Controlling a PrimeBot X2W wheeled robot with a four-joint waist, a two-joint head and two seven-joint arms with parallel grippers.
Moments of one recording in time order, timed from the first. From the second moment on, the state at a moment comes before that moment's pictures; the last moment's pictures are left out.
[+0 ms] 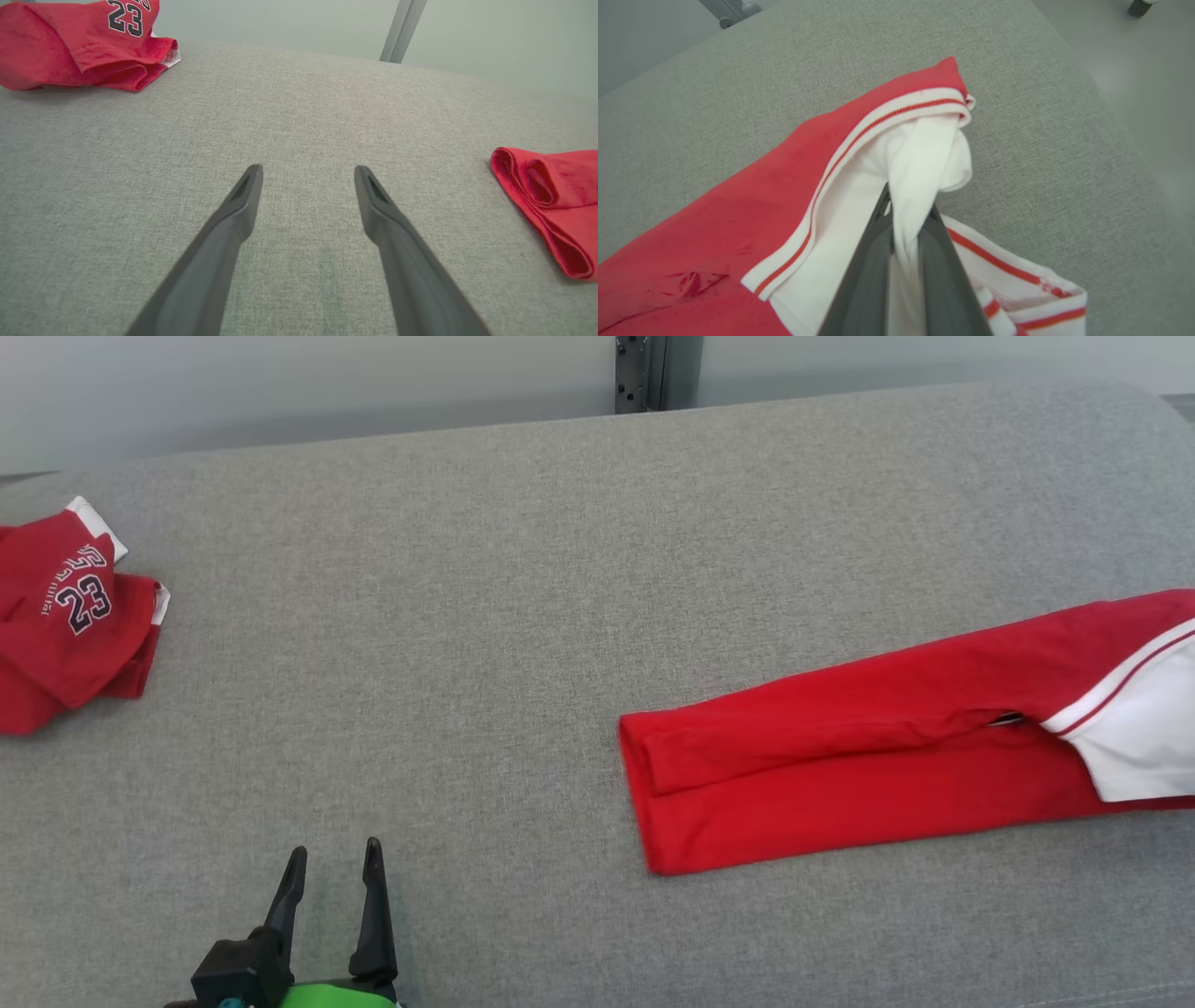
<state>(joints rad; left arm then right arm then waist) 0.09 0.13 -0.21 0.14 -0.36 0.08 -0.26 -0.43 -0.62 0.01 0.59 0.80 0.13 0.43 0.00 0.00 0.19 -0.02</state>
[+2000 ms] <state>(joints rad) 0.23 0.05 0.01 0.08 -0.20 -0.03 -0.26 0.04 -0.23 -0.03 0.16 0.13 0.13 -0.26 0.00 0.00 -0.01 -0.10</state>
